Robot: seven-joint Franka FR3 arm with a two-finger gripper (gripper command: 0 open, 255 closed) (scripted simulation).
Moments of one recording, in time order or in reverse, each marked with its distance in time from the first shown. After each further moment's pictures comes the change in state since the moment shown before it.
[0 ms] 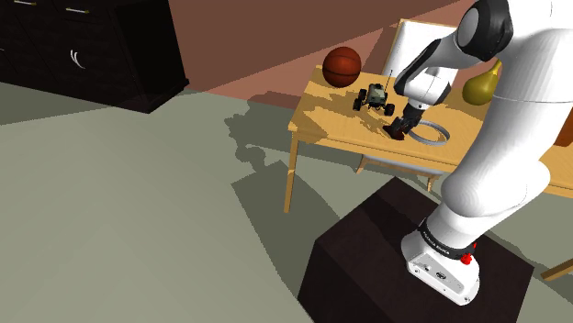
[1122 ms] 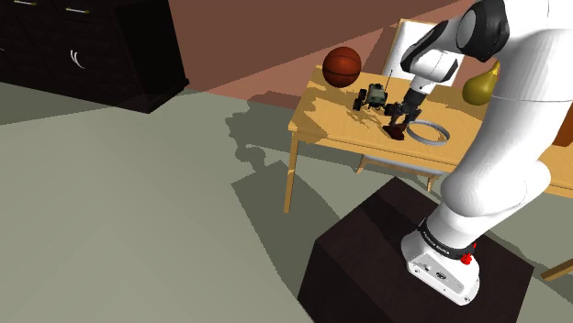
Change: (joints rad) arm -0.013 0.016 -0.033 0.229 -0.015 -0.462 0.256
